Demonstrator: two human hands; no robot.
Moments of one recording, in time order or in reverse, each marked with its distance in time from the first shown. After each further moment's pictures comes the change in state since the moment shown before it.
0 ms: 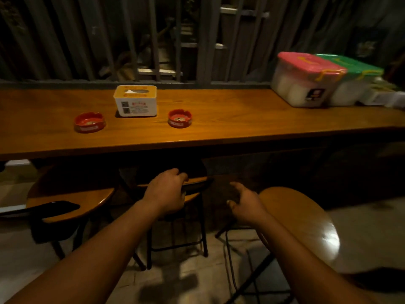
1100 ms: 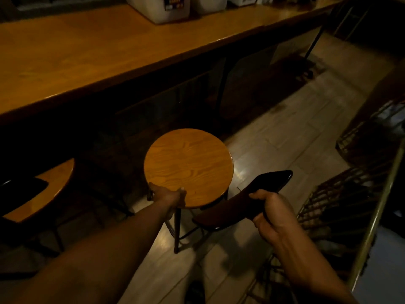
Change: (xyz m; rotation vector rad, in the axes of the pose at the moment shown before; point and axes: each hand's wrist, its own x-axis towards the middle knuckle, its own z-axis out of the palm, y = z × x) left_hand 0.082 0.286 0.328 -0.965 -0.513 -0.828; right_hand -0.161 0.277 -0.118 1.514 0.652 0.798
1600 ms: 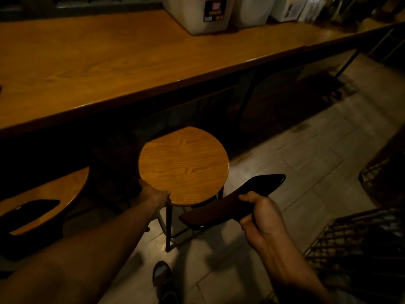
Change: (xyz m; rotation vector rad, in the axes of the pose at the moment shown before) left_hand 0.078 0.053 -0.066 -0.004 0.218 0.048; right_hand 0.057 -0.013 0.117 -0.001 -0.134 0.022
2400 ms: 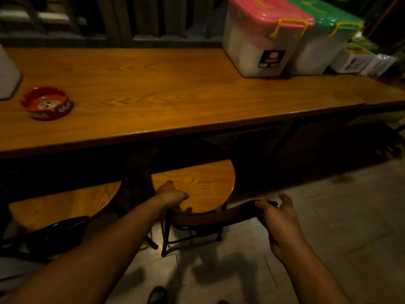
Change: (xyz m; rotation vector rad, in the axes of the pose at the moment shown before) left_hand 0.020 0.104 -0.056 0.199 -0.156 0.082; right_hand 0.061 -0.074 0.087 -0.749 -0.072 -0.202
